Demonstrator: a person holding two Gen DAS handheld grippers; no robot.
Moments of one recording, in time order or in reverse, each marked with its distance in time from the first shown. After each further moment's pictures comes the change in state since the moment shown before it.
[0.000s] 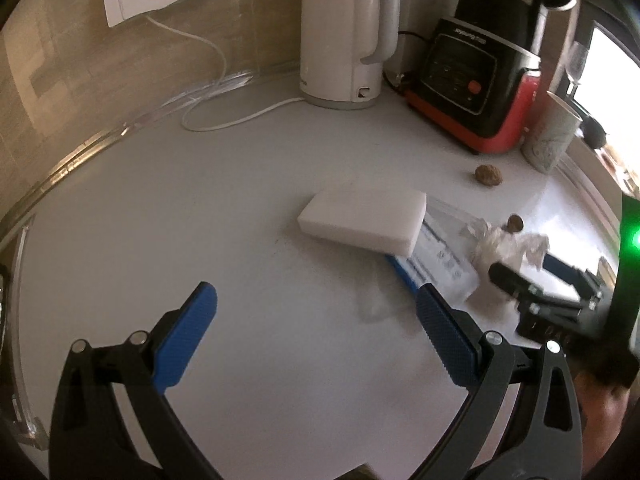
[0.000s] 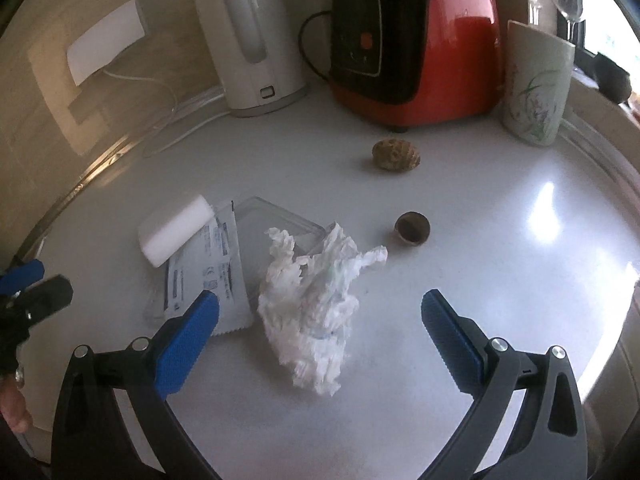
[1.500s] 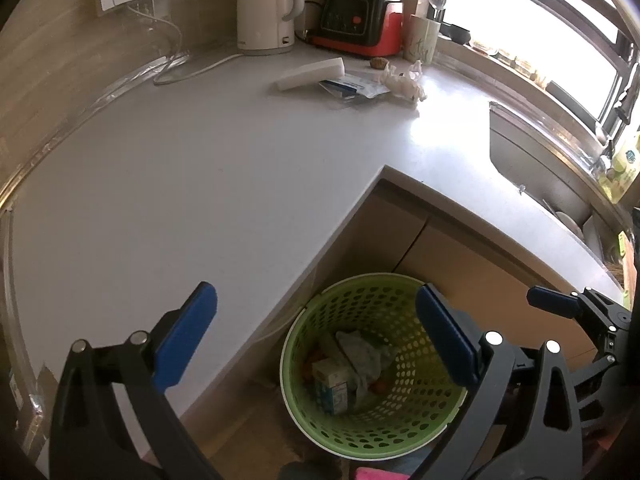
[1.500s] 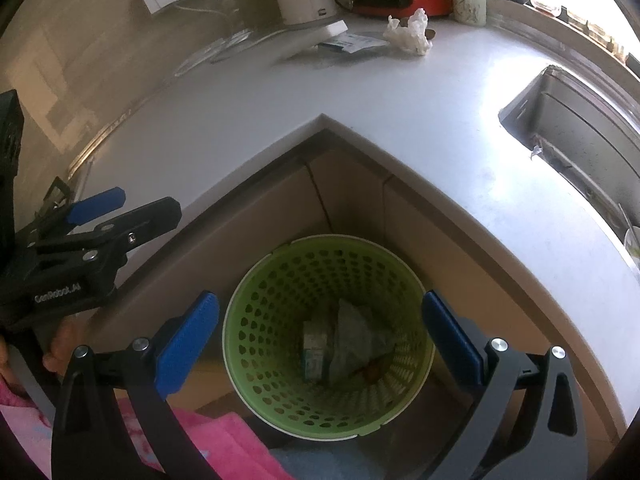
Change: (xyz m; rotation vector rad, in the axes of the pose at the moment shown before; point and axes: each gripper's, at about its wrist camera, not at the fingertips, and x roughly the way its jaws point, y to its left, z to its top) left arm -0.101 0.123 -0.201 0.316 0.001 -0.294; right arm -0.146 0.189 -0.253 0.160 0.090 -0.073
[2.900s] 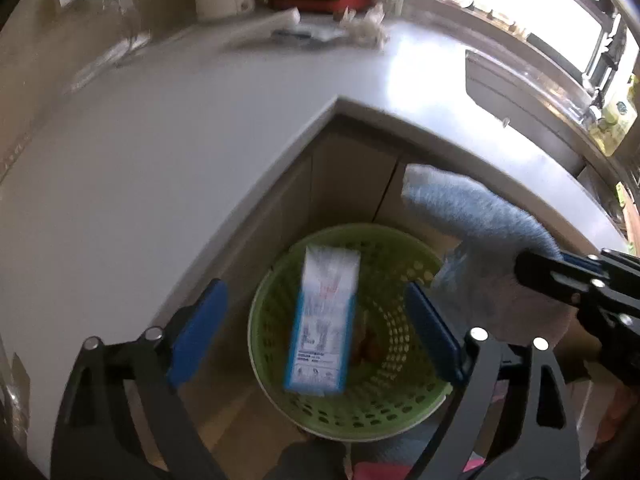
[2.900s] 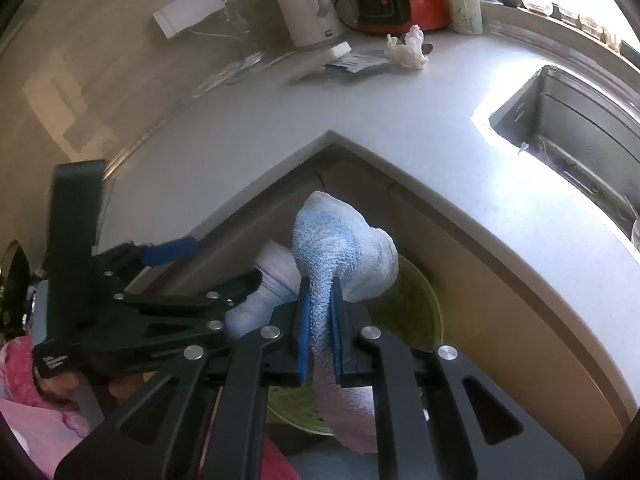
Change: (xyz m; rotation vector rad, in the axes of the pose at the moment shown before) left arm 0.028 -0.034 -0.036 0.097 0.085 -0.040; right arm -0.026 -0.012 -0.014 0.022 -0.072 0.082
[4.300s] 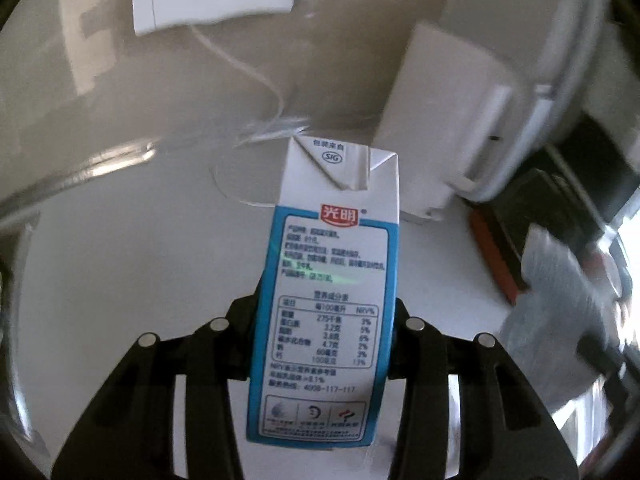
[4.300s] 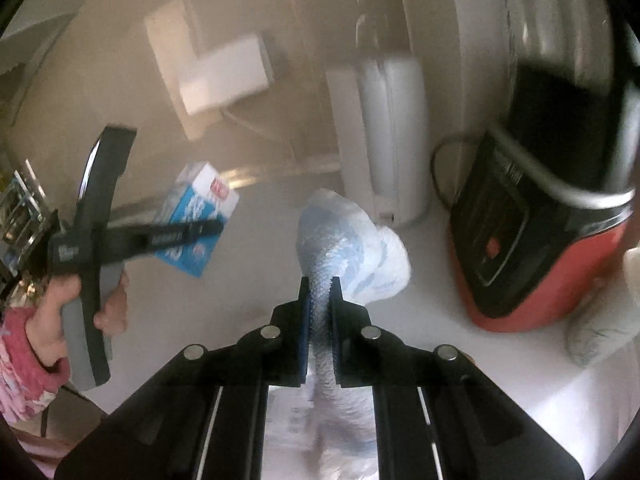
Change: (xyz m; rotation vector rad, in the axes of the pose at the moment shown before) left arm 0.026 0.112 0.346 -0.656 -0.136 0.340; right arm 0.121 -0.053 0.446 -0.506 -0.050 0.335
